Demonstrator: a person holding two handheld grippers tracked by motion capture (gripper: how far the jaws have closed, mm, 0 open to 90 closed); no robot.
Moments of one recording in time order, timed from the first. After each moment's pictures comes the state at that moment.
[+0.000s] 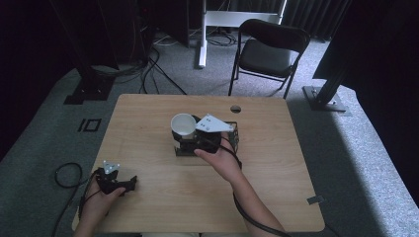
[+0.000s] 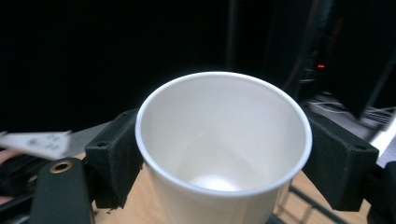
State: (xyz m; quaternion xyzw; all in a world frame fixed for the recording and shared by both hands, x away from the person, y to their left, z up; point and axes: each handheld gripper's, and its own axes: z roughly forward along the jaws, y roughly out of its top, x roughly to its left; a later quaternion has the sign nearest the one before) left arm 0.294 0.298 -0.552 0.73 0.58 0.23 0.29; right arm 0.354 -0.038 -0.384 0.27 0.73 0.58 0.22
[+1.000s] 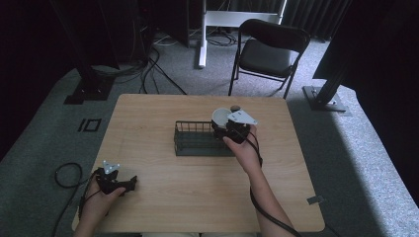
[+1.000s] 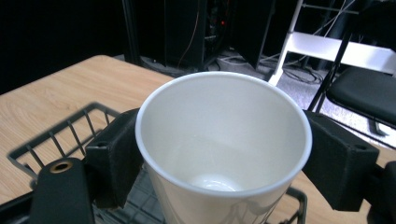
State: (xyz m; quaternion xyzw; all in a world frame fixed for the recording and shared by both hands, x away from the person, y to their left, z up) left arm 0.294 0.298 -0.552 0.73 0.58 0.23 0.29; right arm 0.408 -0.117 -0.432 0.41 0.71 0.48 0.31
